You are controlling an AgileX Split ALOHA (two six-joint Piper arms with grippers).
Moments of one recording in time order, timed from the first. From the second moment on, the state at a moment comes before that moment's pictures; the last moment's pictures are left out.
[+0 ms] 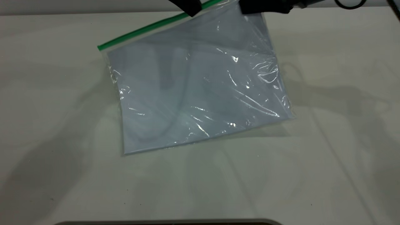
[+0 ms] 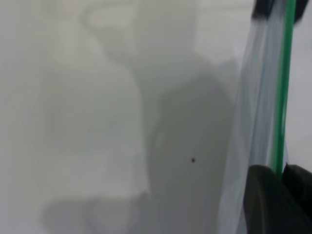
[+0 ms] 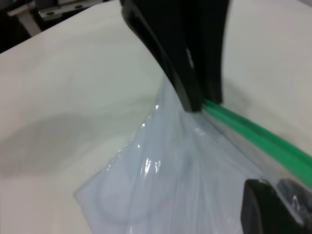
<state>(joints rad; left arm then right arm) -0.31 2.47 -2.10 -0.72 1.17 1.44 0.10 2.21 -1.24 1.58 0.94 -2.09</state>
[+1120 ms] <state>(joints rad) -0.16 2.47 -2.10 -0.49 1.17 1.24 0.03 2.21 -1.24 1.60 0.90 -2.08</state>
